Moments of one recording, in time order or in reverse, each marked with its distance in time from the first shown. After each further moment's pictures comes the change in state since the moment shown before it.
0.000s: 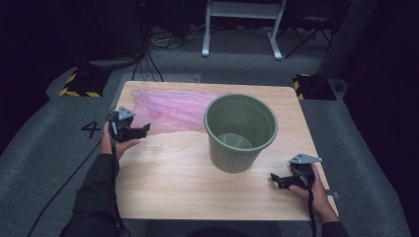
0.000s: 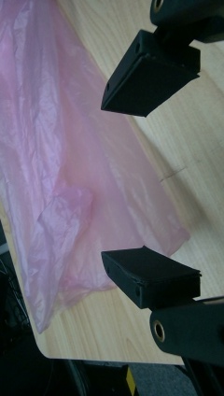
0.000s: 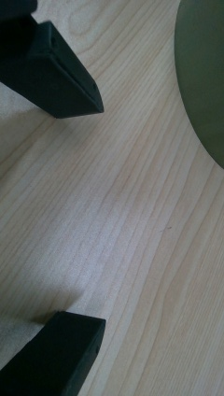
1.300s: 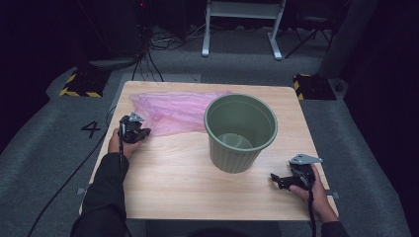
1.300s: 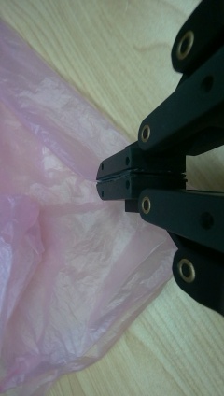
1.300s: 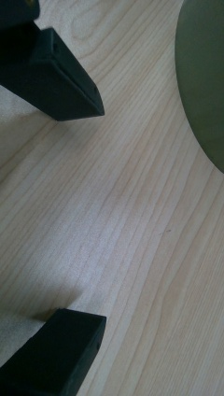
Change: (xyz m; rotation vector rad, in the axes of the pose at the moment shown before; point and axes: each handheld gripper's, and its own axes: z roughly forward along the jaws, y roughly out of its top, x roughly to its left) left arm 0.000 -0.027 0.045 0.175 -0.153 0.060; right arm 0.000 -0.001 -0.001 -0.005 0.009 -0.007
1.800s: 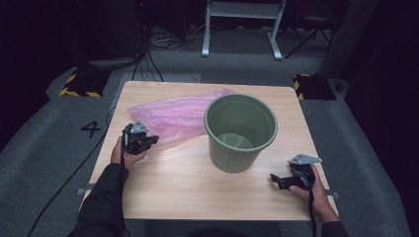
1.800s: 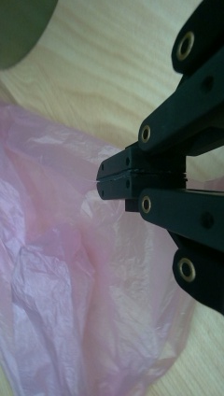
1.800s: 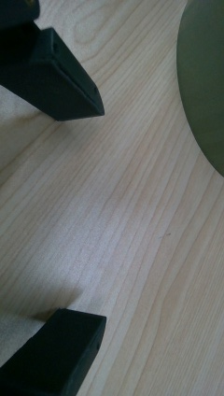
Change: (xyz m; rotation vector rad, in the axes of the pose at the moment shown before) left arm -0.051 -0.008 -0.032 -0.098 -0.107 0.081; right arm 0.000 0.000 0.000 -0.001 0.009 -0.011
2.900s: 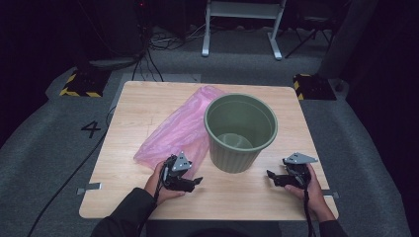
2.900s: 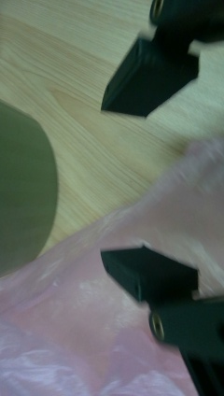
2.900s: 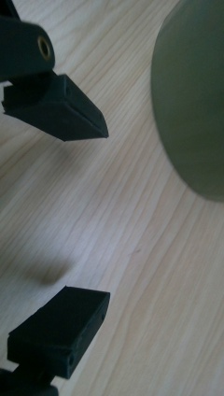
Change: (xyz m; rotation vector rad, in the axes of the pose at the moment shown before) left arm -0.151 -0.001 0.015 -0.007 -0.176 0.145; right arm 0.016 0.012 0.002 -0.039 -0.023 -0.027
